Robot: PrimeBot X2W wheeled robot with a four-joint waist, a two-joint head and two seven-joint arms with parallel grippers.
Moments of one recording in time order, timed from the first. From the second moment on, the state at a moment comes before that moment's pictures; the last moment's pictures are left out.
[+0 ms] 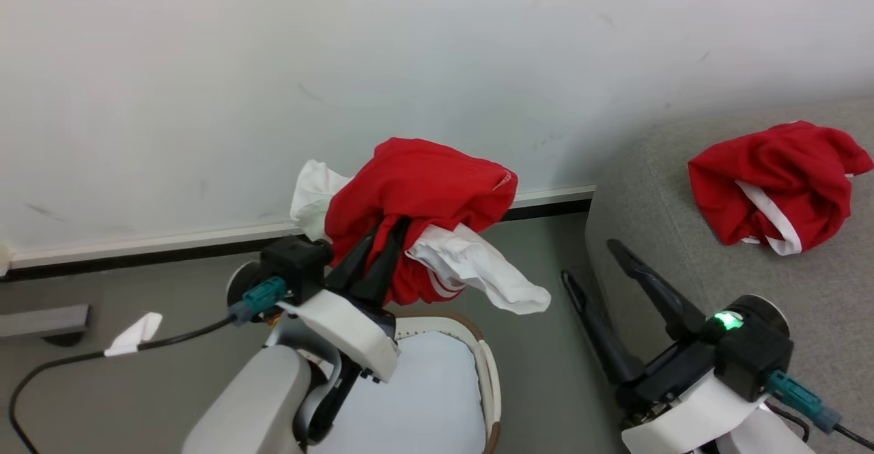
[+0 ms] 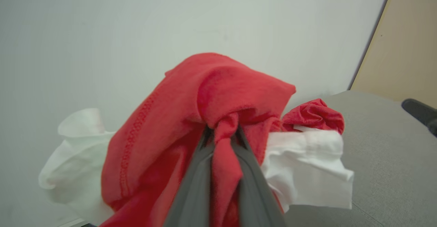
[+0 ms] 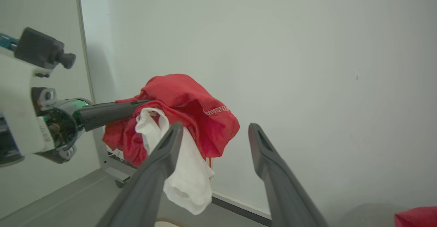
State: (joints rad) left arm -0.51 0.21 -0.53 0.31 -0.46 -0.06 -0.18; right arm -0.32 -0.27 0.52 0.08 0.46 0.13 -0.26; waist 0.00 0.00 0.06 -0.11
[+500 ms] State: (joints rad) left arm -0.54 0.13 -0.65 0.38 -0.45 -0.10 -0.19; right arm -0.49 -0.33 0.85 0.28 0.57 0.13 -0.26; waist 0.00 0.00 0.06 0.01
